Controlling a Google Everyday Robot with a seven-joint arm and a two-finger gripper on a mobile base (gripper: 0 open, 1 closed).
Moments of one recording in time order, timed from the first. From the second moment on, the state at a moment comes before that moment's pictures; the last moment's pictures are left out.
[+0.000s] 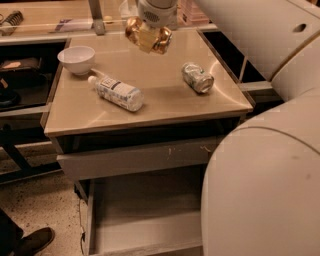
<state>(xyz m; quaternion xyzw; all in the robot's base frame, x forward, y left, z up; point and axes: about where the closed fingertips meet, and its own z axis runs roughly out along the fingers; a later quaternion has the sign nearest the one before) 0.734 0.014 0.973 -0.57 0.77 -0.08 0.28</state>
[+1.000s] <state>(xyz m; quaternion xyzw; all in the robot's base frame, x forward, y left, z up) 0.645 -0.027 0.954 -0.54 0.81 -0.07 0.21</state>
